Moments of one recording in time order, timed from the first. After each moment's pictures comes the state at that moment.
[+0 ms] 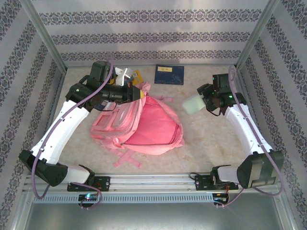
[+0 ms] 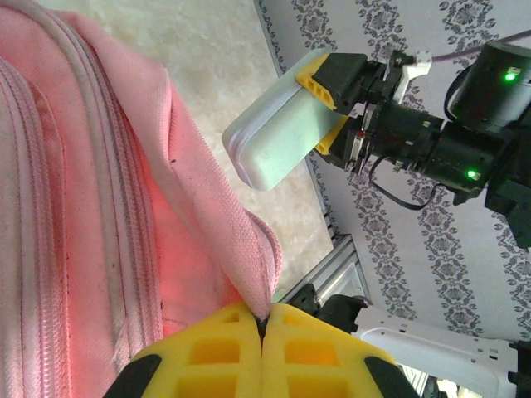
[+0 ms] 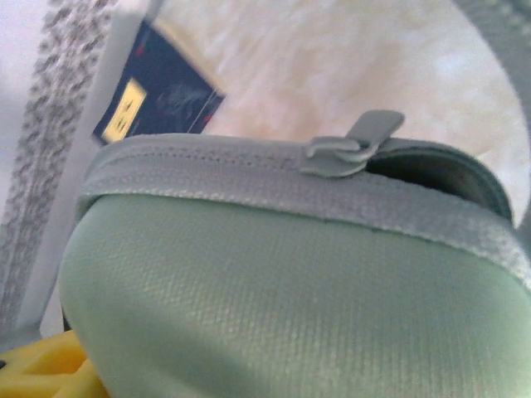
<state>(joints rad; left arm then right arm) -0.44 1.38 1.63 -0.91 0.68 -0.59 0.14 1.31 1.20 -0.73 -0.07 1.10</state>
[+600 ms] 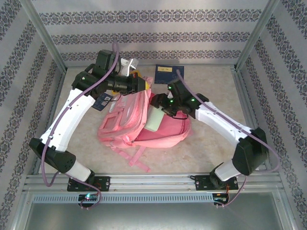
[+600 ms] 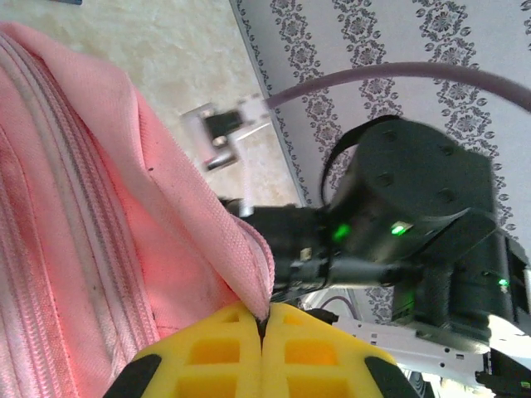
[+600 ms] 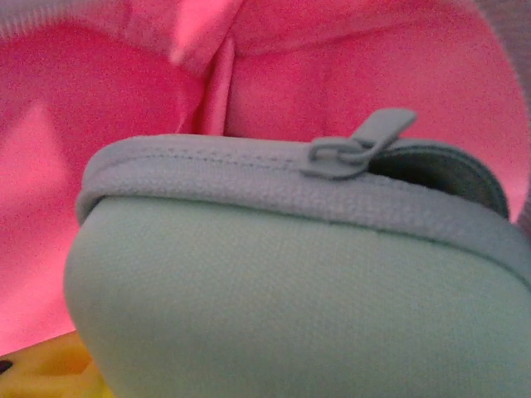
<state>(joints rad) -0.44 1.54 1.83 -0.94 0.74 -0.59 0.61 1.53 1.26 -0.54 -0.32 0.99</state>
